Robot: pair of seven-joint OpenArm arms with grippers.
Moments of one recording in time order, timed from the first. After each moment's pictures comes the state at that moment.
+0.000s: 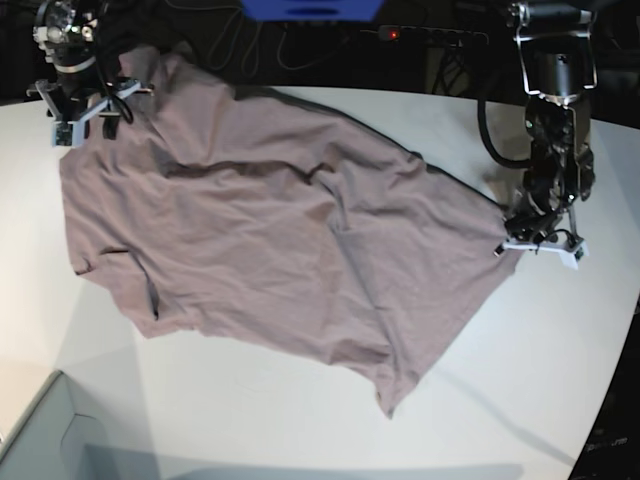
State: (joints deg) left arm -5.0 -13.2 -12.5 61.5 -36.8 7.6 27.0; right arm -31.8 -1.2 29.7 98.7 -0.5 19.3 -20.9
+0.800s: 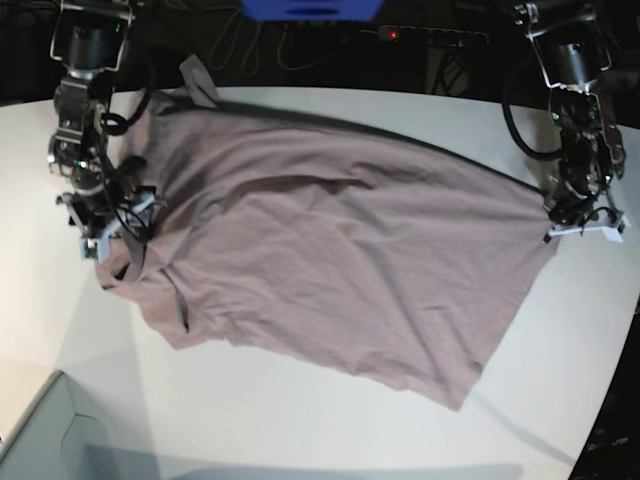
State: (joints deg) left arm -2.9 -13.8 -26.0 63.1 -36.9 7.8 28.9; right arm 1.1 9.6 18.7 61.2 -0.3 19.0 -17.6
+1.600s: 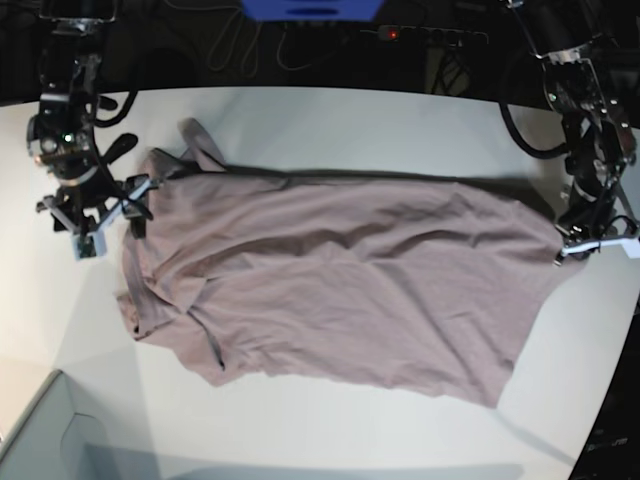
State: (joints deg) left arm 3.7 -8.7 -28.3 86.0 -36.8 8.2 28.9; right arm -14.0 8.3 16.8 96.1 -0.3 19.8 -30.4
